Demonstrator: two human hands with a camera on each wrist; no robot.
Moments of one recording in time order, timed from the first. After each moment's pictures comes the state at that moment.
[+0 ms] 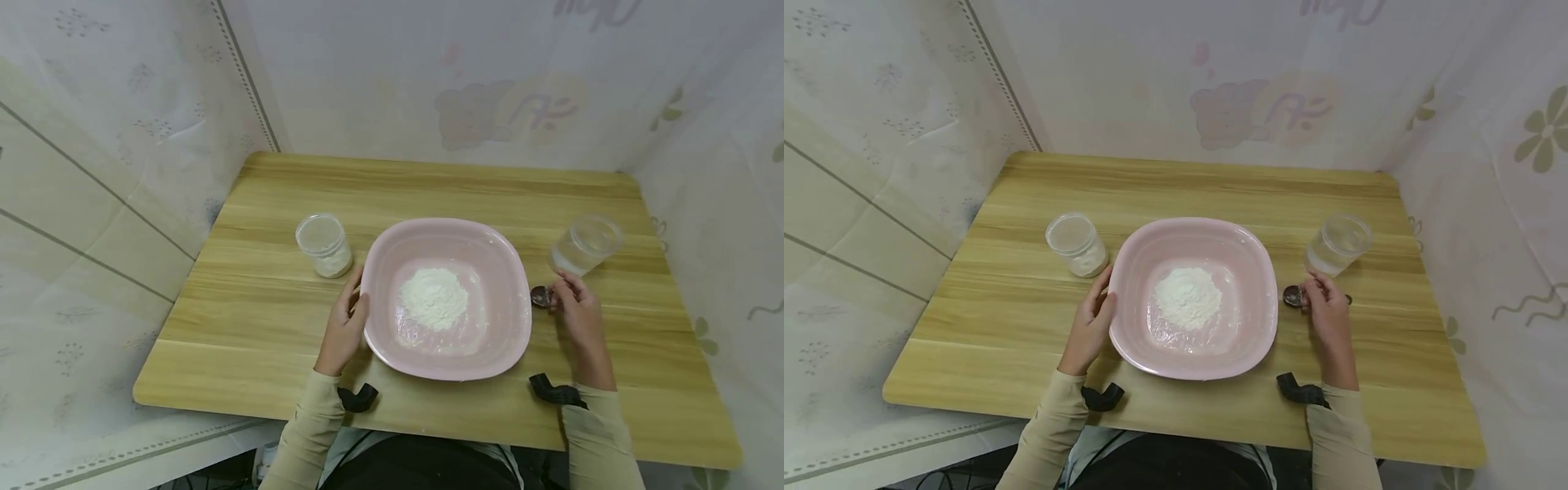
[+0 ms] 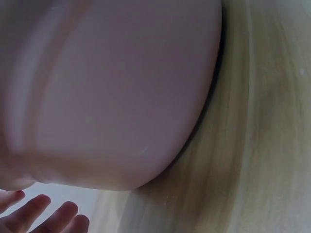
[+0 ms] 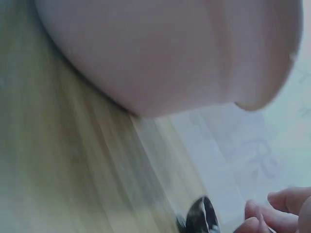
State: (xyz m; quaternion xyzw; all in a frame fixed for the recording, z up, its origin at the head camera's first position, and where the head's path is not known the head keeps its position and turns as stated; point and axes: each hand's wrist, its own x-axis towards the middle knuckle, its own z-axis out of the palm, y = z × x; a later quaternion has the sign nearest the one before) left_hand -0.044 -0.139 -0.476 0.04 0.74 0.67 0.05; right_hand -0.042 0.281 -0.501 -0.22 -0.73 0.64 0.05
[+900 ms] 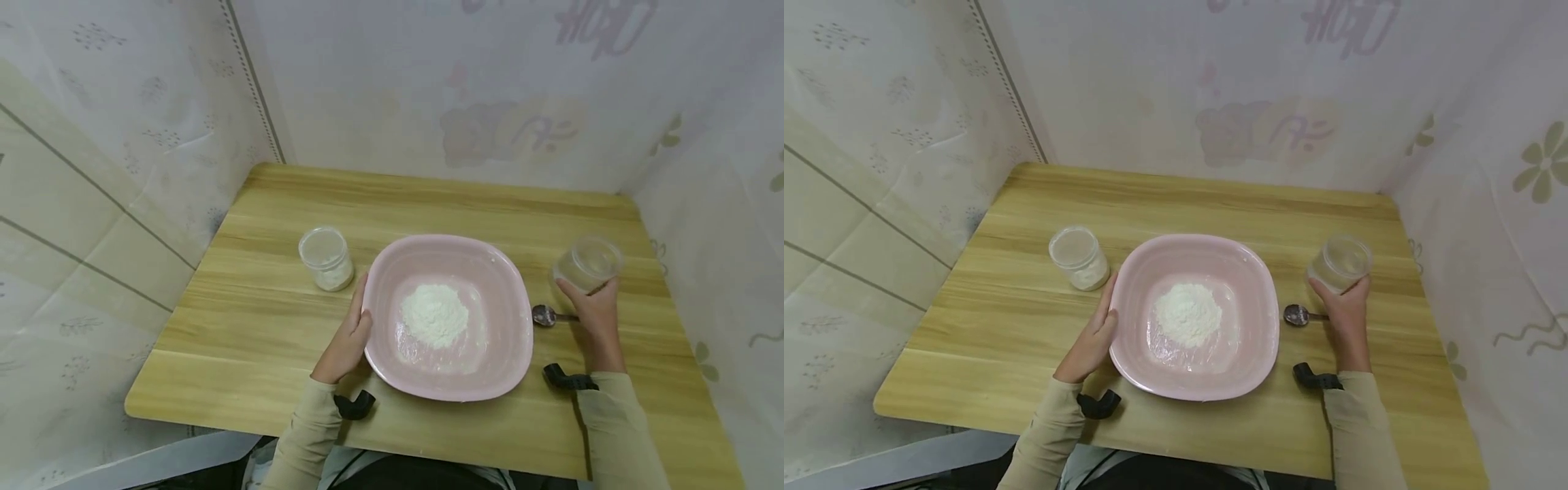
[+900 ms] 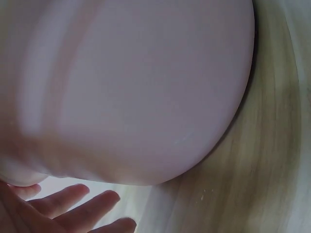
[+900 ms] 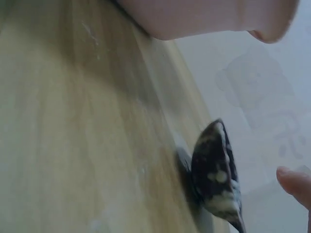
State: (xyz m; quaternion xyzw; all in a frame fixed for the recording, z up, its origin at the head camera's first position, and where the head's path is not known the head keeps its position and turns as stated) left_hand -0.050 -0.140 -0.469 0.10 0.77 0.61 0.13; right_hand -0.087 0.322 -0.508 -0.25 -0.74 0.61 0.11
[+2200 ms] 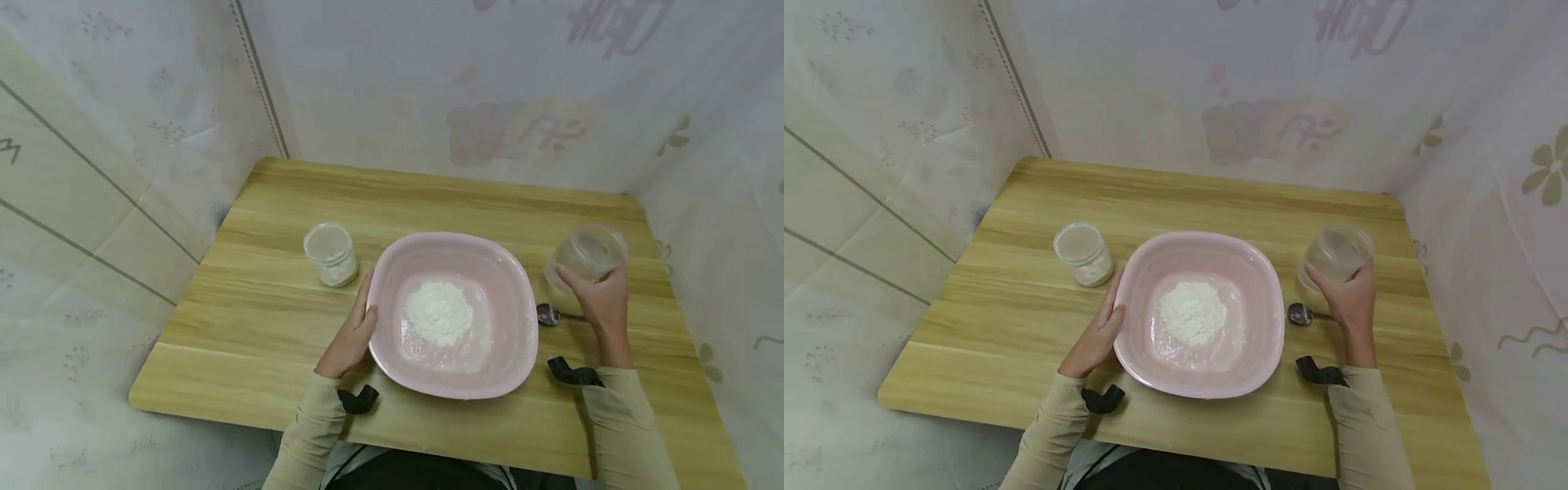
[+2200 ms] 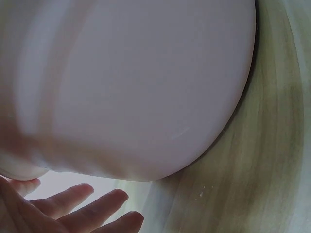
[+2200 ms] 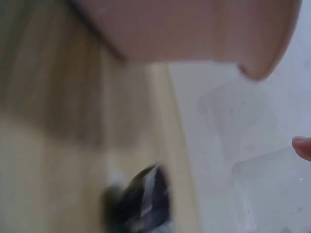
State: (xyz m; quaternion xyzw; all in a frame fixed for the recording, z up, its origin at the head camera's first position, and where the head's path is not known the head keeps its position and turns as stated) left_hand -0.050 -0.141 -0.471 0.10 0.76 0.62 0.14; right_hand -0.091 0.307 -0.471 -0.16 -0.82 0.53 0.17
